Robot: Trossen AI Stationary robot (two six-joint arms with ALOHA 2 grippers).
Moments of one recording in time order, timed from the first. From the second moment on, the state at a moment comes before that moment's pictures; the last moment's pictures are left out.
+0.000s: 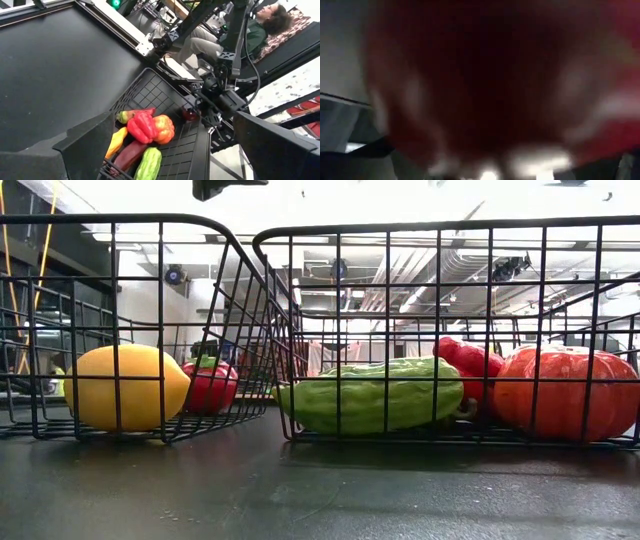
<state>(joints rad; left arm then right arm) -0.01 1.14 1.15 -0.39 -0.03 -0.68 0.85 1.59 0.77 -0.50 -0.61 1.92</state>
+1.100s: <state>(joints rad) -0.01 1.14 1.15 -0.39 0.02 -0.69 0.82 1.55 1.04 -1.02 -0.31 1.71</state>
